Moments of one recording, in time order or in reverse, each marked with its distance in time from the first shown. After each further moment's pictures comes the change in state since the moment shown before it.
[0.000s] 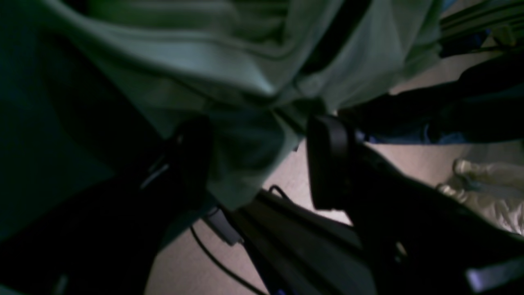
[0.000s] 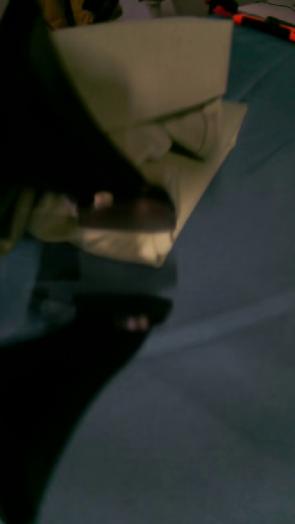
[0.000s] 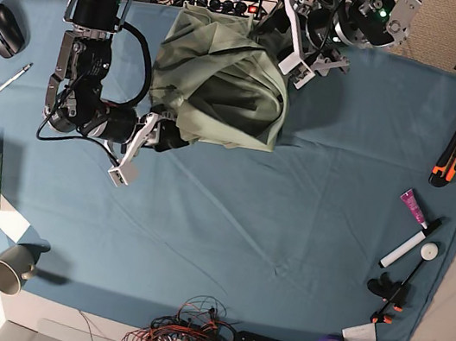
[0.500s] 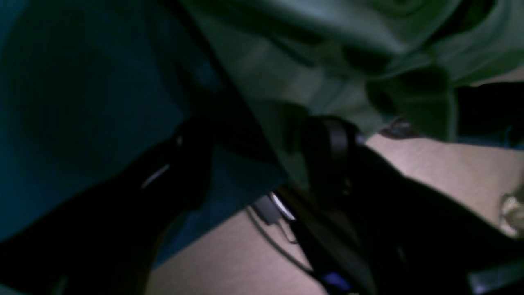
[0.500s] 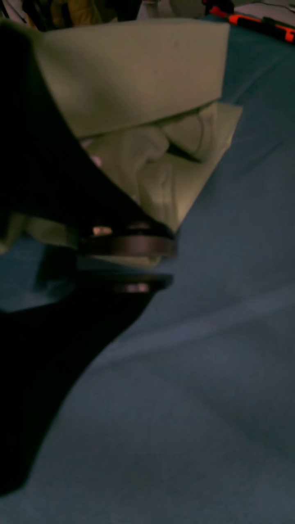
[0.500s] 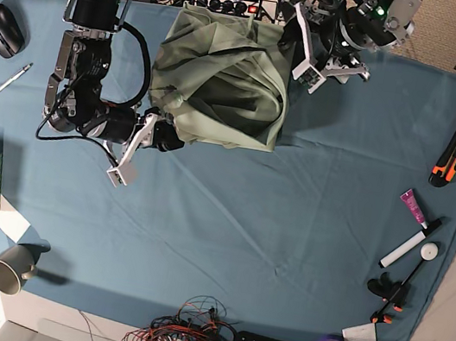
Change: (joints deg) left arm 0.2 -1.4 0.1 0.0 8.6 5.5 1.5; right arm 0.0 0.1 0.0 0.0 -0.1 0.0 0.4
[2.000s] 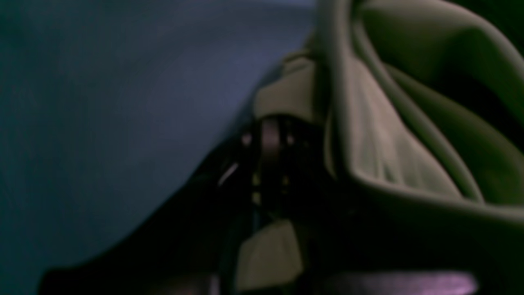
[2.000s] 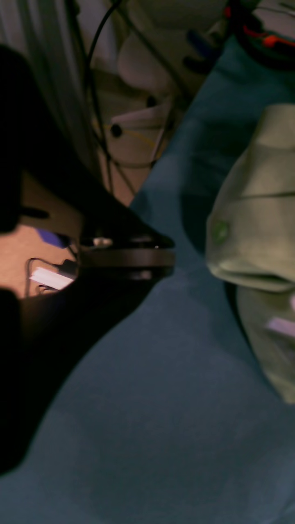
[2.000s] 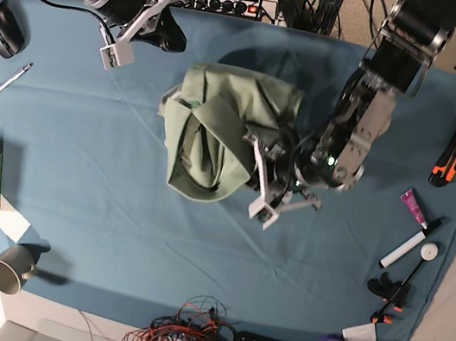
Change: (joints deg) left arm -43.4 6.8 1.4 -38.9 -4.4 -5.1 -7.4; right arm -39.5 -11.6 18.7 41.3 2.7 0.2 0.1
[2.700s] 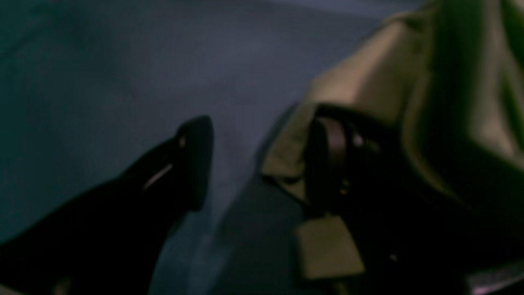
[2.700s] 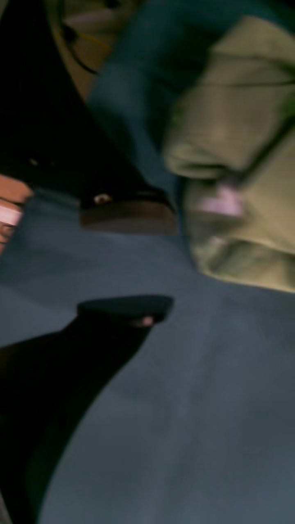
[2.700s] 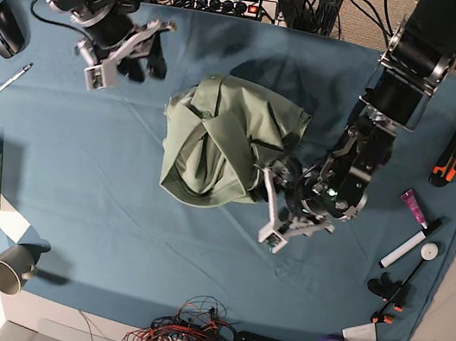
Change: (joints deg) left arm -6.4 -2.5 0.0 -6.2 3.8 2.0 3.1; right arm 5.7 0.6 0.0 0.0 -18.8 0.0 13.4
